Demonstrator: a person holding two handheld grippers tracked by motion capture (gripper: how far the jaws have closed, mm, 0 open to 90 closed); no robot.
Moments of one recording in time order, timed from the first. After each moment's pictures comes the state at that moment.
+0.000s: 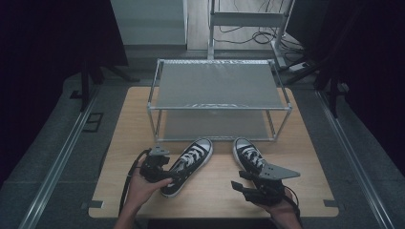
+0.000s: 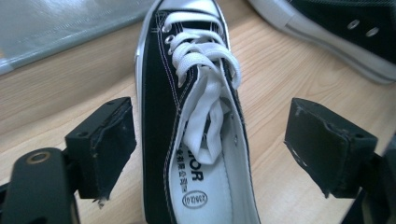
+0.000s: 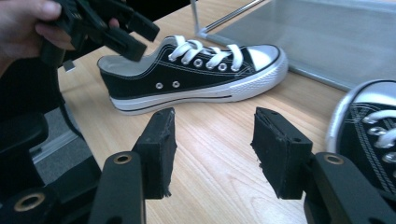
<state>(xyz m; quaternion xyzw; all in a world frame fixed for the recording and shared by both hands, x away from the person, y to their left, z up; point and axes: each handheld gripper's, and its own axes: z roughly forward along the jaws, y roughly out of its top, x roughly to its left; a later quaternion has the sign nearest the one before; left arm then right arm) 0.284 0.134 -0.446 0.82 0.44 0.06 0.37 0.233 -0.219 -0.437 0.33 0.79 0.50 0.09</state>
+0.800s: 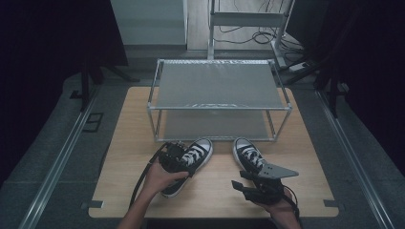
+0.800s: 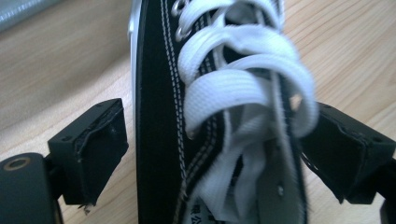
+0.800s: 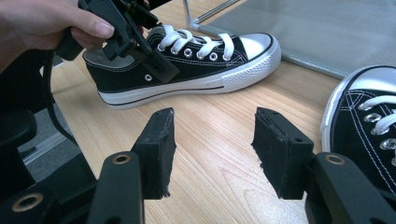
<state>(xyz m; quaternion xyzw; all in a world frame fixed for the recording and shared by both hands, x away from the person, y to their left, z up) 0.328 0.089 -0.468 0.86 0.47 0.05 0.21 0.237 -0.219 -0.446 0.34 0.79 0.49 0.09</state>
